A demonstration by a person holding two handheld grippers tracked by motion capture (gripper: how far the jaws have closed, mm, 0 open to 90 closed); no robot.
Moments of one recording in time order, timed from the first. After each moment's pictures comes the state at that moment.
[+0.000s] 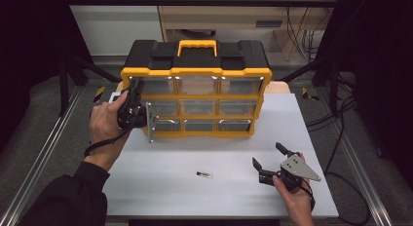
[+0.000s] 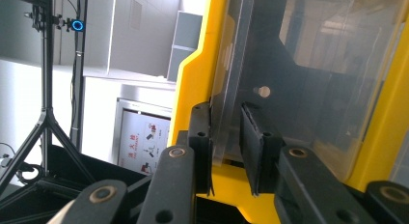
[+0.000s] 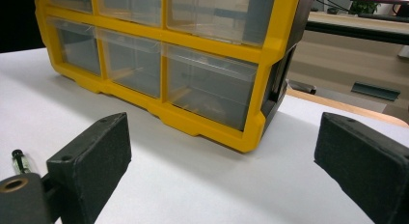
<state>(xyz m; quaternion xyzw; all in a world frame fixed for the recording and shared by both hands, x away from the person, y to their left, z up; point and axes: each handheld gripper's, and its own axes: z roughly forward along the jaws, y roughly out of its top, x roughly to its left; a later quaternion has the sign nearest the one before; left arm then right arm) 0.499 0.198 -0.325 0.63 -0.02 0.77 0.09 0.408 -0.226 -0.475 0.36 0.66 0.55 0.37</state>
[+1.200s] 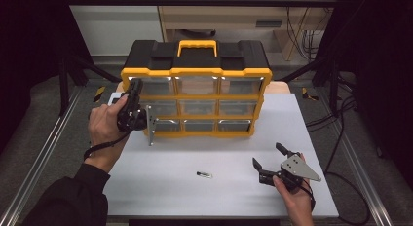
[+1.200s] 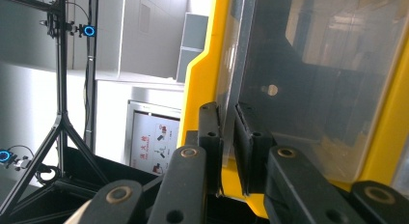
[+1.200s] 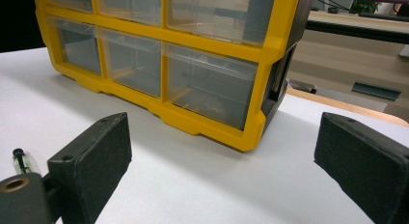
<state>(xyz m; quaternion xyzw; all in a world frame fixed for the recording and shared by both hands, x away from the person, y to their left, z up) 0.492 0.198 -0.328 0.62 -0.02 0.78 0.08 0.408 -0.227 -0.476 0.36 0.66 0.55 0.37</state>
